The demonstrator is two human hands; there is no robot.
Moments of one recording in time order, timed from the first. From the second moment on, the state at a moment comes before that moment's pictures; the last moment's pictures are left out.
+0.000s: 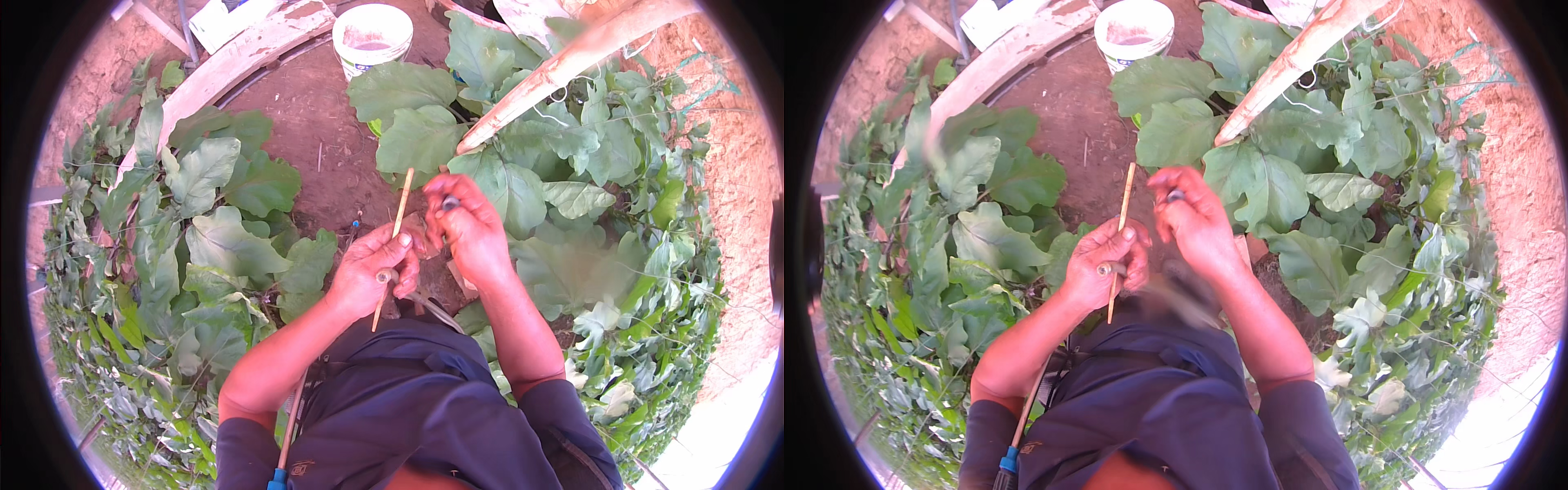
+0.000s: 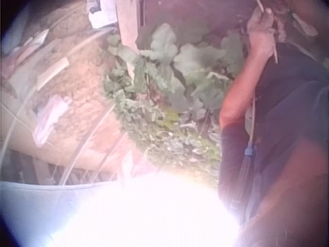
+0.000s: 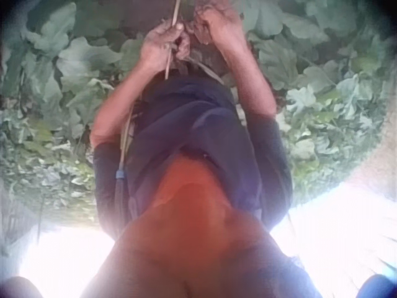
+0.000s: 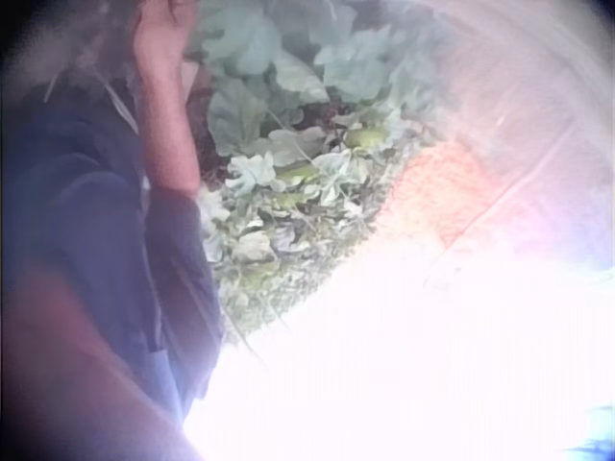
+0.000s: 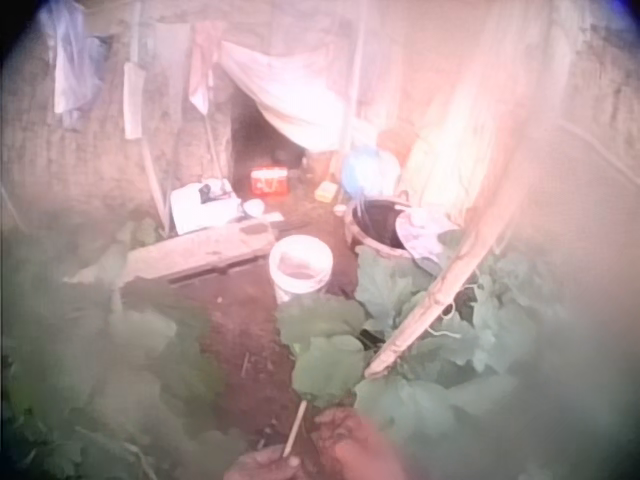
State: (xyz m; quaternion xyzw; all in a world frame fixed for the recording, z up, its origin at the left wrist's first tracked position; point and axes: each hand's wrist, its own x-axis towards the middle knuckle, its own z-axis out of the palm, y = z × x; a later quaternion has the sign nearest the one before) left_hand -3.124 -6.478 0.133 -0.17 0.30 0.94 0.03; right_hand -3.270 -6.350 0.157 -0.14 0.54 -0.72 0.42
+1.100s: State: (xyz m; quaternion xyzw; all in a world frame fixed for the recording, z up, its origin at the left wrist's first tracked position) left_hand -3.144 -6.463 0.131 -0.33 0.57 0.75 0.06; right_hand -3.263 -6.288 0.237 -0.58 0.80 -0.14 0.08
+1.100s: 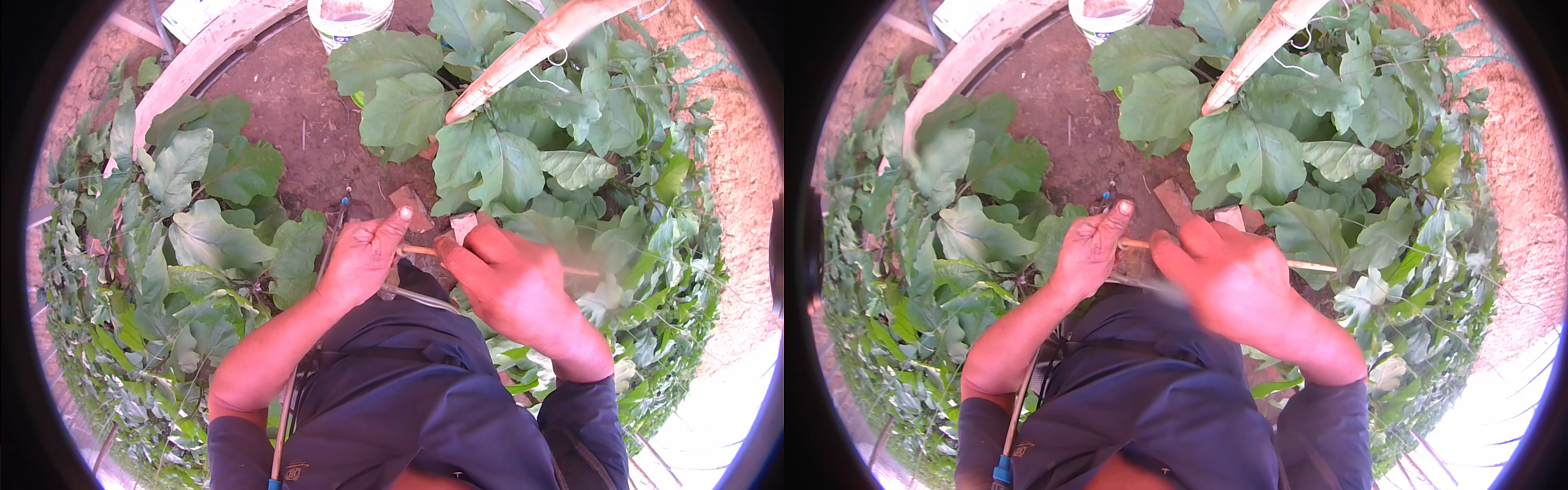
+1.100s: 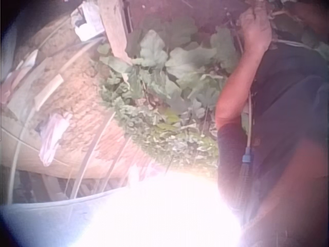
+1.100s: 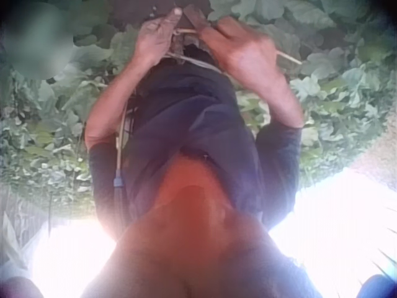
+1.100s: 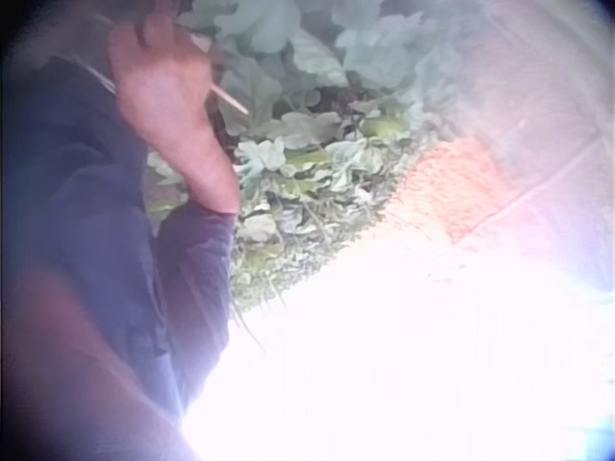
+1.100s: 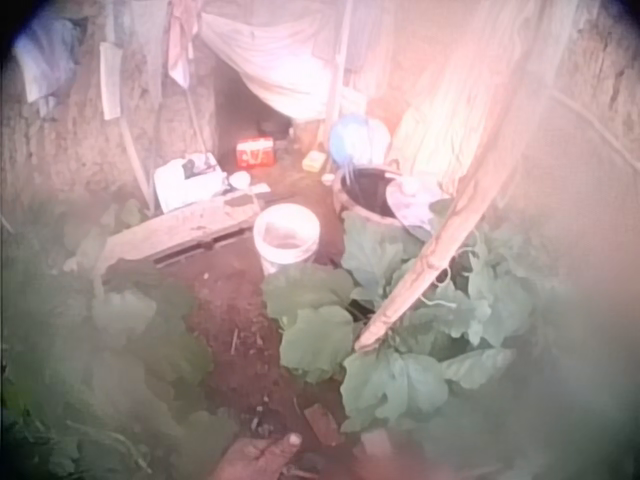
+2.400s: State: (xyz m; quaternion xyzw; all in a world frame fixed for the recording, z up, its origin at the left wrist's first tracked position) left_hand -3.125 -6.478 0.138 0.01 0.77 0.64 -0.07; right_hand -3.259 -6.274 0.222 -0.56 0.79 -0.20 0.16
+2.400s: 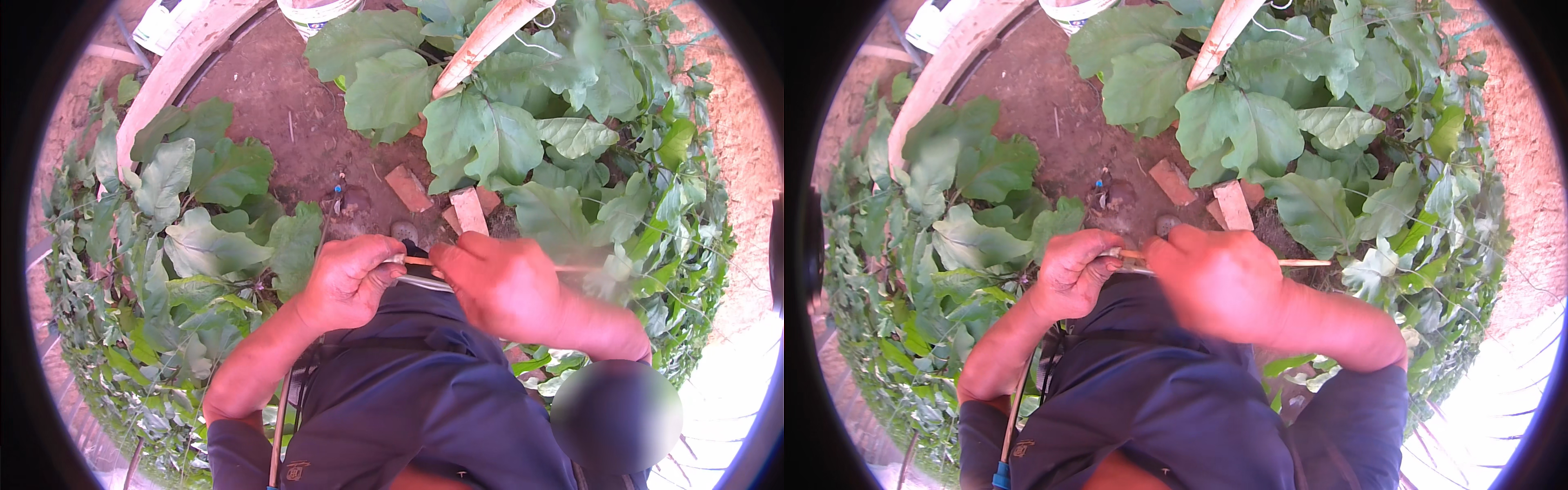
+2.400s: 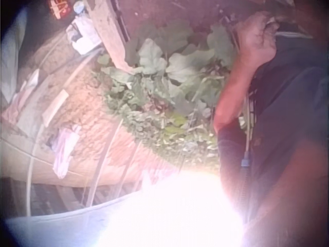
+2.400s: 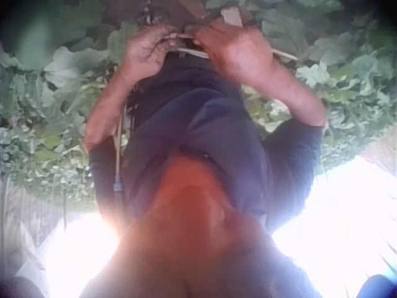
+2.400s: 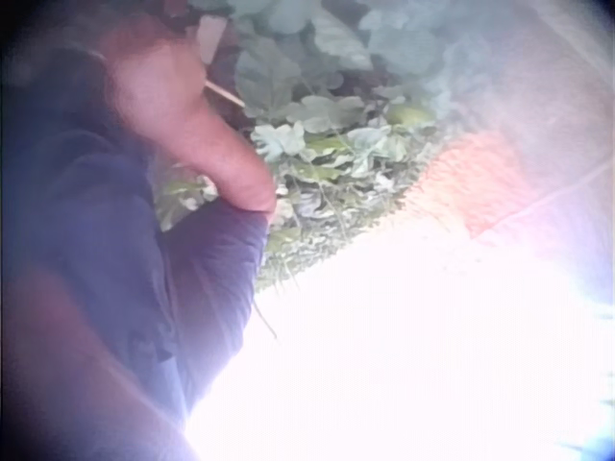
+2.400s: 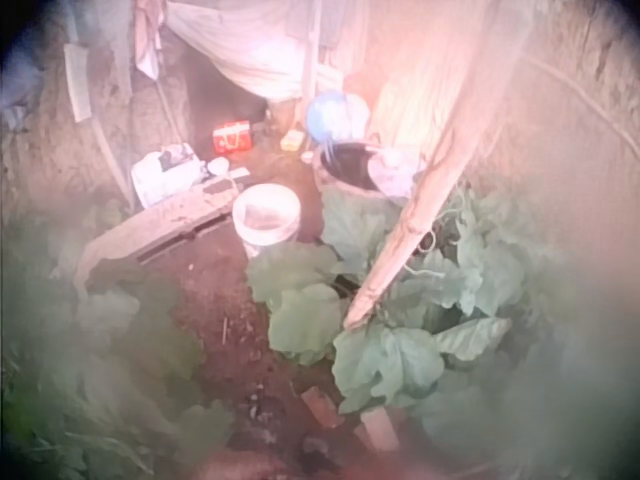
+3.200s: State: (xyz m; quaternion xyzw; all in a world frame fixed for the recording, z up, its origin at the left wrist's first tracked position) left_hand -3.131 -6.483 0.143 0.05 0.77 0.64 0.00; right_hand -3.250 -6.266 0.205 -0.51 0.78 -0.27 0.23
